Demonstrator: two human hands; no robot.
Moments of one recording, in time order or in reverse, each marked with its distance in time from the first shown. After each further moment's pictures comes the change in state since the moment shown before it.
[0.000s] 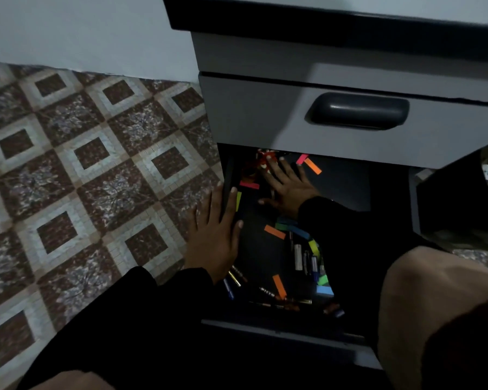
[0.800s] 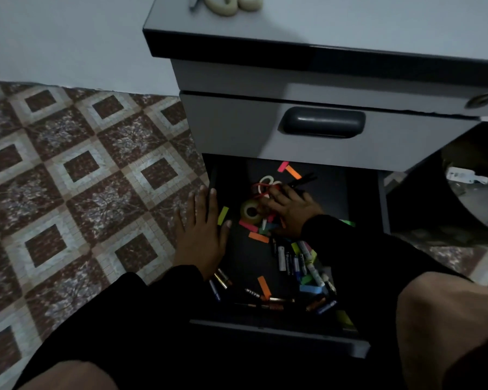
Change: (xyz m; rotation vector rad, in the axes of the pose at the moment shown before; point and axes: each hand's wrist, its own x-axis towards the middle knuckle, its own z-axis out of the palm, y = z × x) left_hand 0.009 0.007 -0.001 0.086 0.015 -0.050; right_hand -0.055 0.015 -0.009 -0.066 -0.177 0.007
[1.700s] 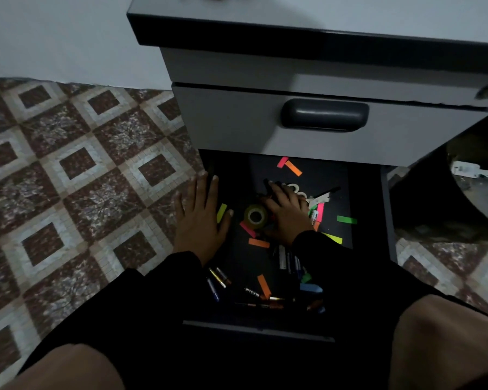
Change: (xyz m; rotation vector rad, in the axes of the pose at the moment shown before) left_hand 0.024 -0.003 0.004 -0.013 0.071 0.067; right_hand 0.001 -0.025 0.029 0.344 0.315 0.133
